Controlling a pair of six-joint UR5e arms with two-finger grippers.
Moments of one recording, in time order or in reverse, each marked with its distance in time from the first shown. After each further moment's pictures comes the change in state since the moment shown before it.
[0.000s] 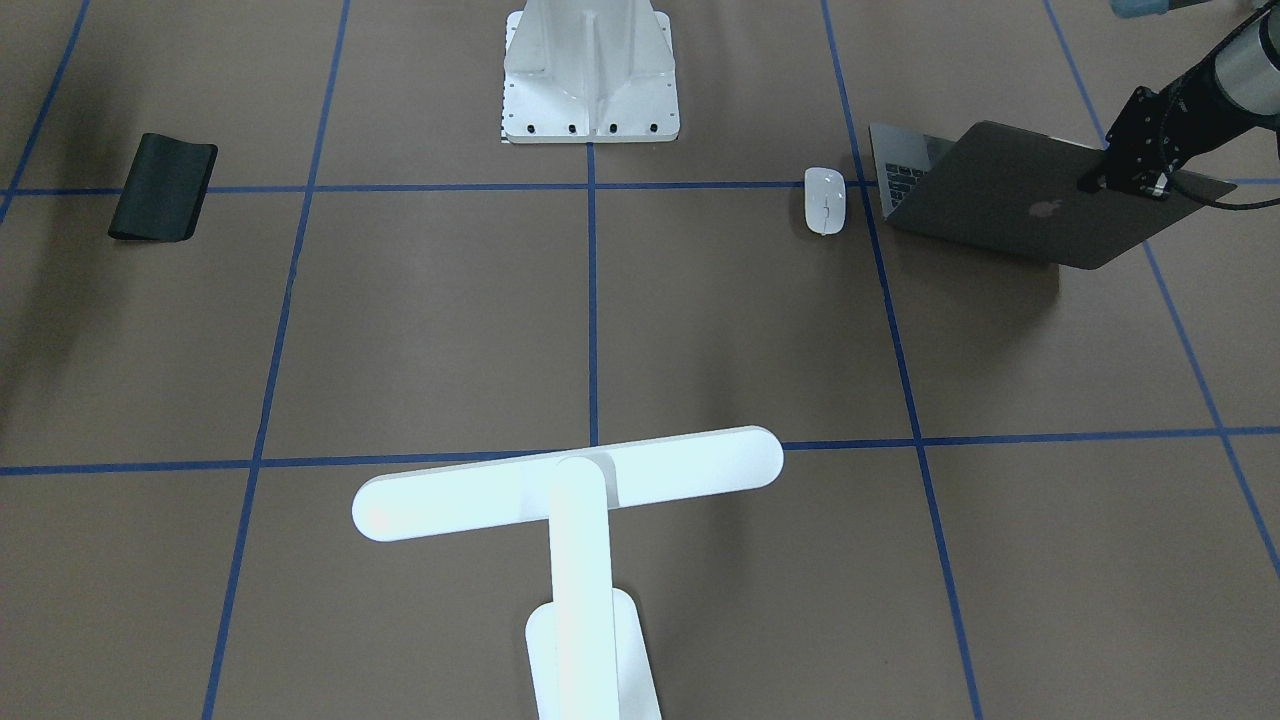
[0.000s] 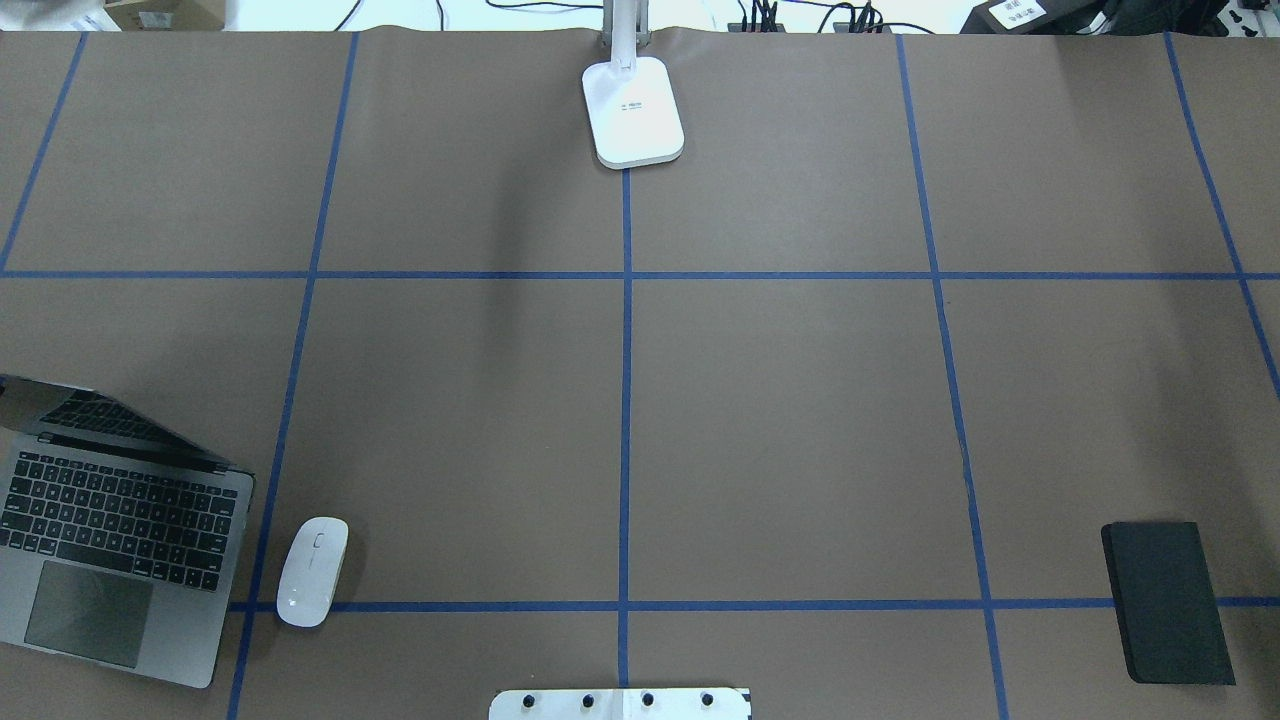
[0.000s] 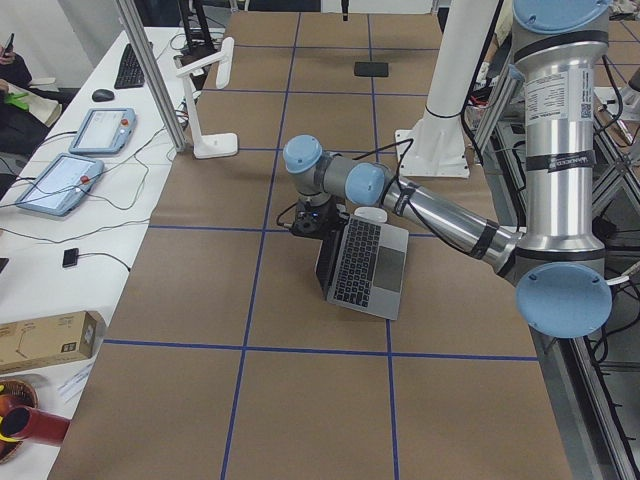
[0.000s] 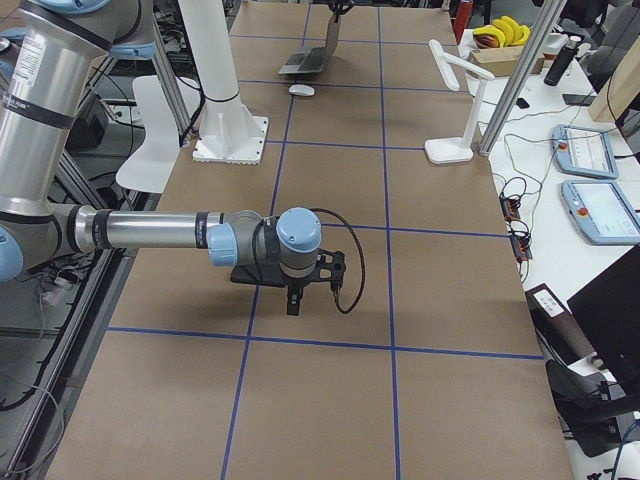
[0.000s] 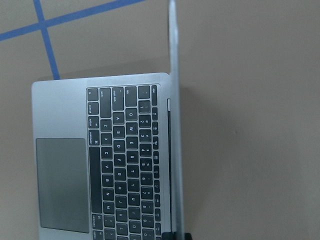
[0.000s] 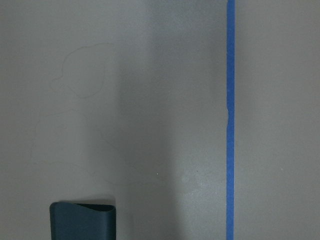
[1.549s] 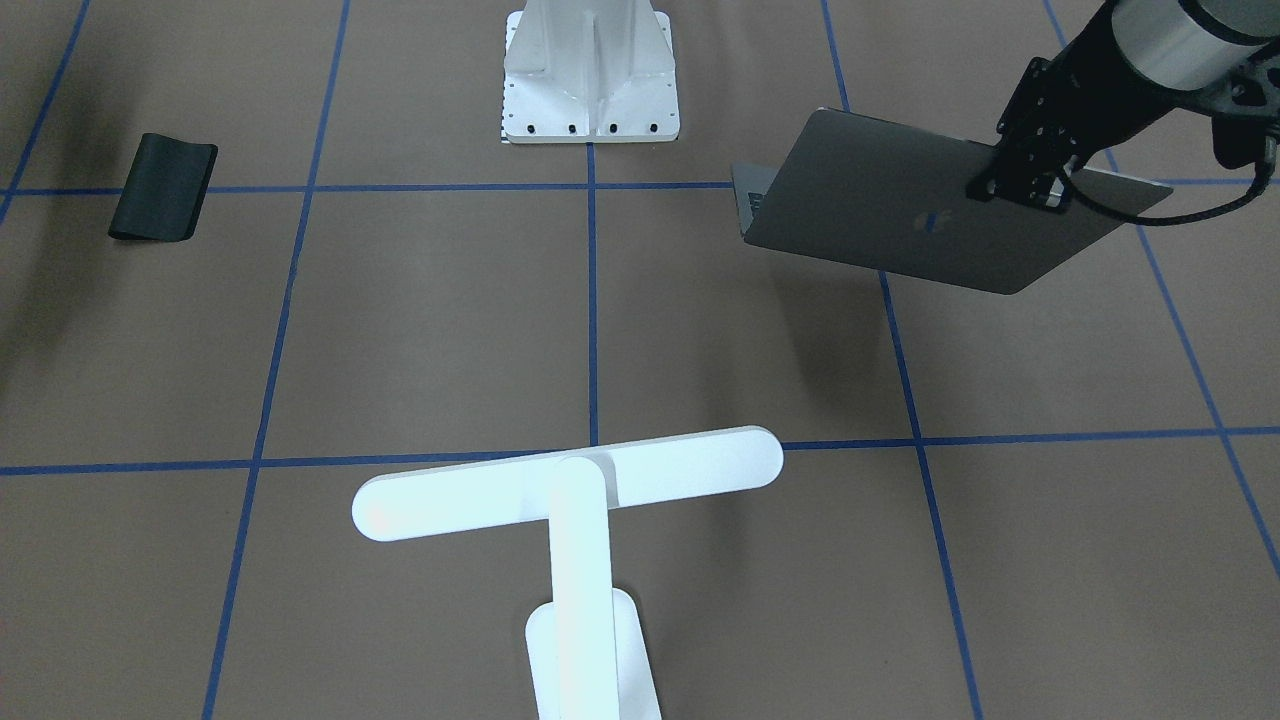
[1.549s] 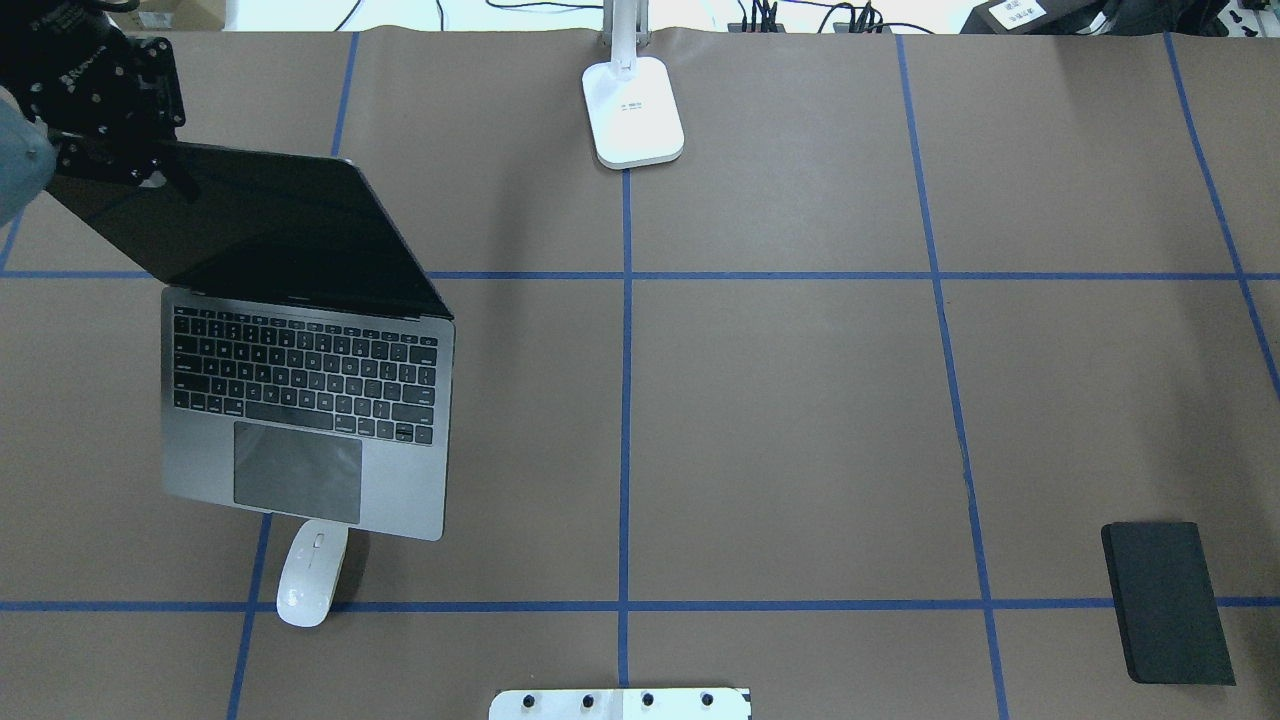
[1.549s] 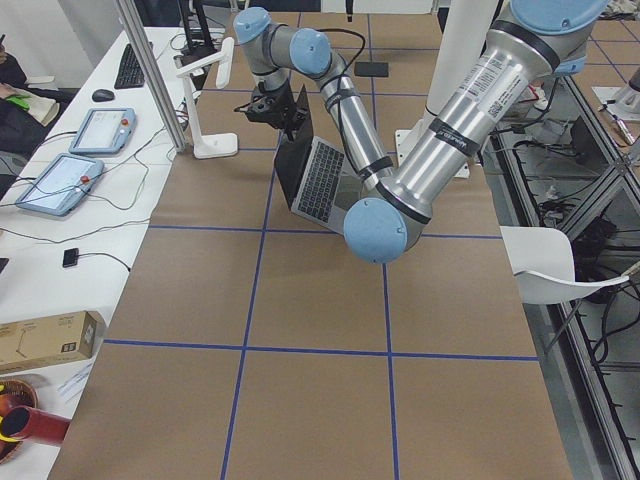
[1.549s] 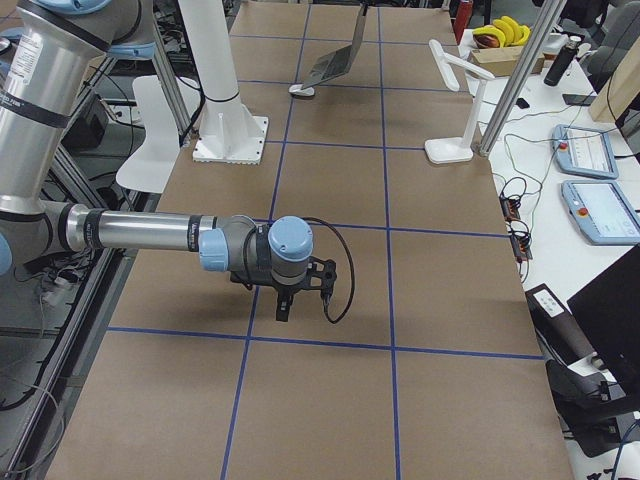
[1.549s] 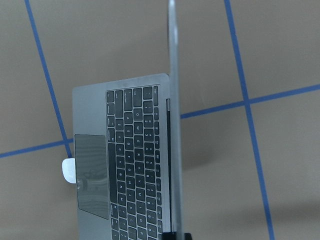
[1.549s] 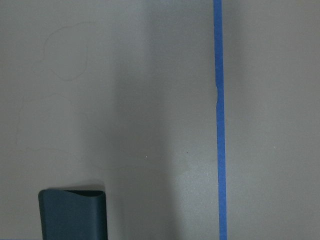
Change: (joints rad) left arm 0.032 -0.702 0.128 0.519 0.016 -0.085; right arm -0.001 -0.036 -0.005 -0.003 0.006 0.001
